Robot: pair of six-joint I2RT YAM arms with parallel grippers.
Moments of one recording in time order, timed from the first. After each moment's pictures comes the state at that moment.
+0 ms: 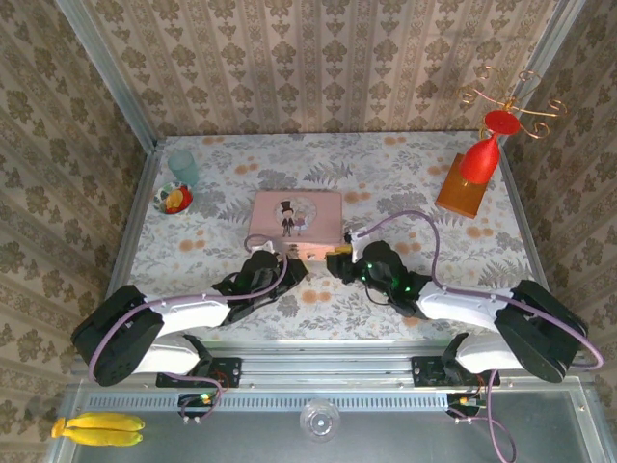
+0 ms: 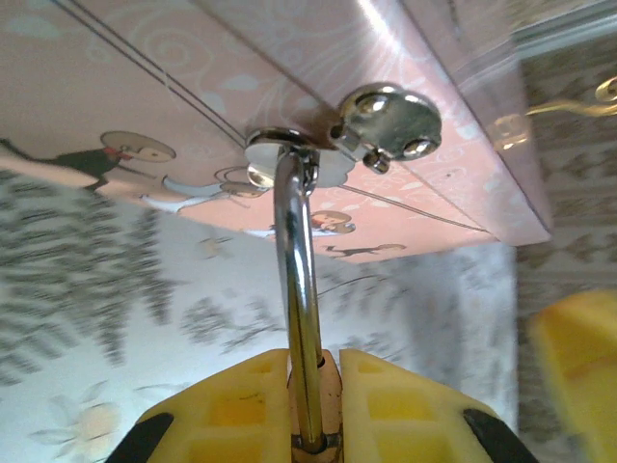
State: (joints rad) left arm -0.86 1.30 0.36 0.39 0.03 -1.16; right arm 0.79 1.30 0.47 0.43 0.07 0.41
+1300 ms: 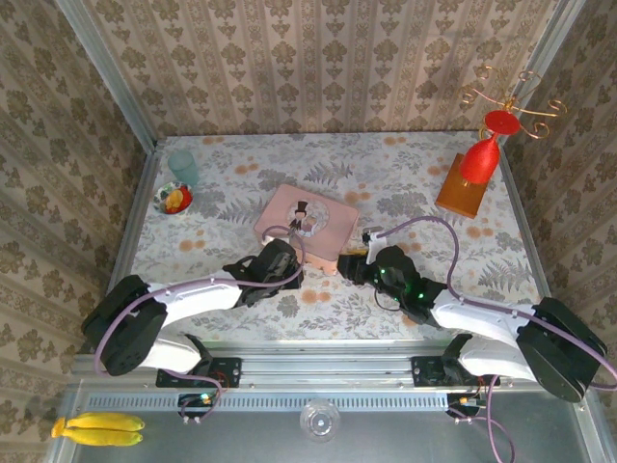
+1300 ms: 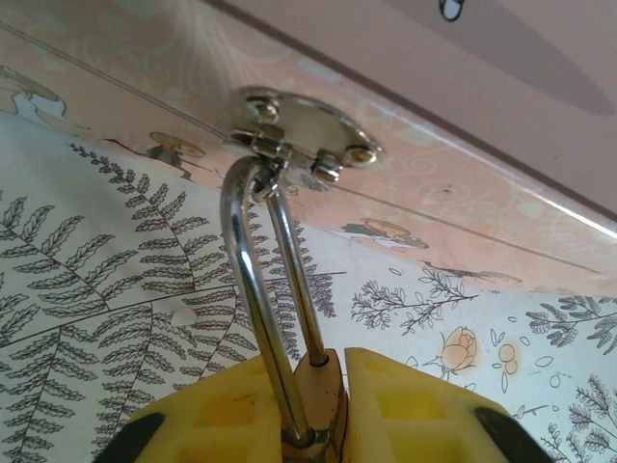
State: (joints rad) left arm -0.87 1.37 0.58 -0.08 -0.08 -0.75; right arm 0.76 1.17 0.40 0.37 0.09 0.58
